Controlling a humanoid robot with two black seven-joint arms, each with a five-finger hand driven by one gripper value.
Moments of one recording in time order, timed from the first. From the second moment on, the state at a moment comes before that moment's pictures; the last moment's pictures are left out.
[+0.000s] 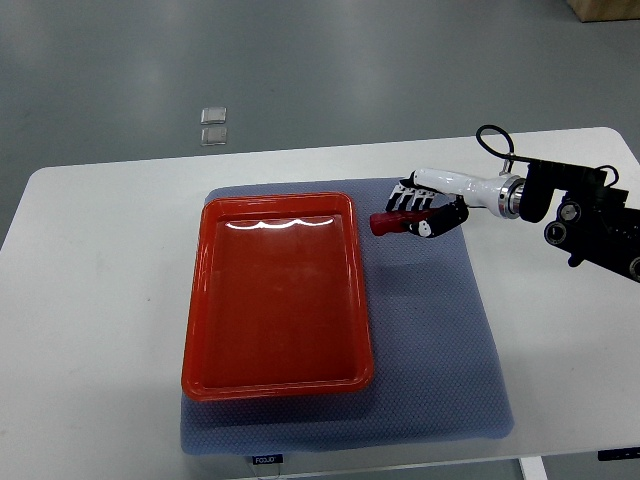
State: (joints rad) left arm -0.05 0.00 0.07 -0.16 0.12 0.03 0.01; right arm 0.96 -0.52 0.25 1.08 -1.22 0.13 0.12
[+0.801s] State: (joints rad) left arm -0.05 0.00 0.07 -0.16 0.12 0.03 0.00; right arm 1.05 -0.09 0.11 0.90 -1.18 0.10 0.14
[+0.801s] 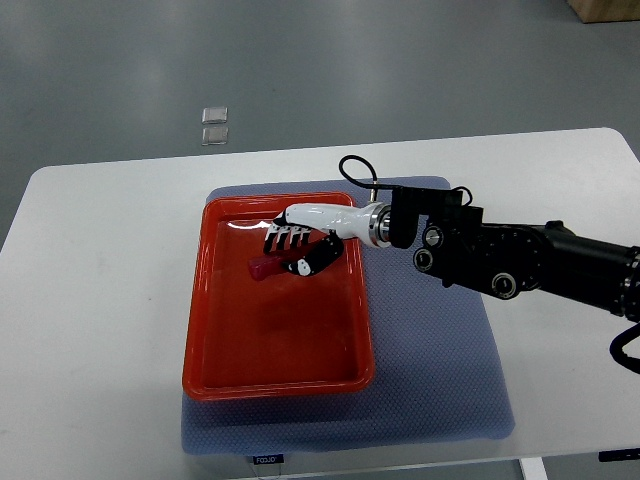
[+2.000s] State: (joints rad) left arm -0.05 0.00 0.07 -0.16 0.12 0.03 0.00; right arm 1.01 -0.09 0.28 0.88 -1.08 0.09 0.19
